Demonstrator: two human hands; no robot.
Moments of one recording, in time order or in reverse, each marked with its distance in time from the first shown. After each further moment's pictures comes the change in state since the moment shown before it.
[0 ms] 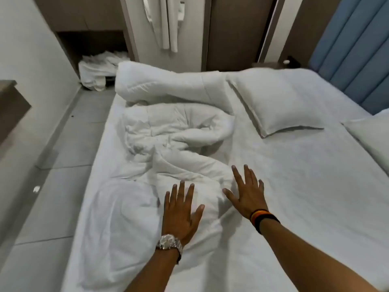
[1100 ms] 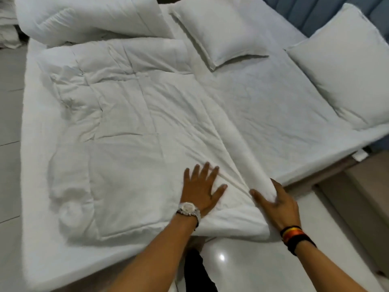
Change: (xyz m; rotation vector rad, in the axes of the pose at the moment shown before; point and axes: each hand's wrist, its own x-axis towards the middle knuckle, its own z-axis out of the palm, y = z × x) left_hand -0.130 0.147 0.121 0.086 -0.510 0.297; right_hand -0.321 0.162 0.016 0.425 0.203 0.653
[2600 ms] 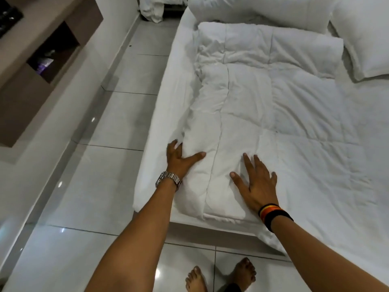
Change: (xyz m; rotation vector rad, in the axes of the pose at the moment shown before) left_hand -0.191 -0.312 -0.046 -1.219 0.588 -0.878; right_hand -0.106 -0.206 0.272 -0.333 -0.478 -0.668
